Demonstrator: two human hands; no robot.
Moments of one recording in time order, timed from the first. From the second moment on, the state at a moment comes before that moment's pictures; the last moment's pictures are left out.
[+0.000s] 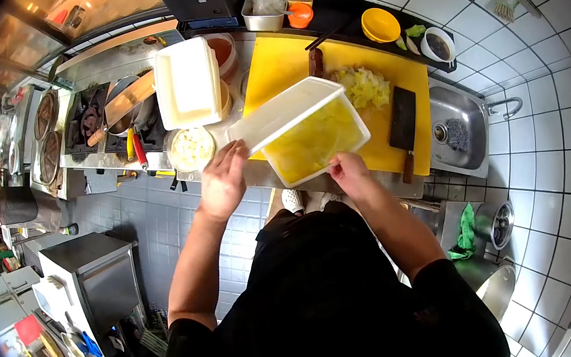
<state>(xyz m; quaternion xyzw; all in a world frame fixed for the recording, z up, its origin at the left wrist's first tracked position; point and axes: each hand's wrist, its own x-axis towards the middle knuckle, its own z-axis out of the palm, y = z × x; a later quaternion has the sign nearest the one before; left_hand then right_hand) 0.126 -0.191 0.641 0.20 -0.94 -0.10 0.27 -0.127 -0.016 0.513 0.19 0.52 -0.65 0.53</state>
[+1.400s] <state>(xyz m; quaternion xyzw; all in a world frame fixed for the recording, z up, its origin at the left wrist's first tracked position) 0.054 -0.221 0.506 0.58 -0.51 -0.58 0.28 -0.230 -0.055 0.506 -0.44 0.85 -0.27 0.08</state>
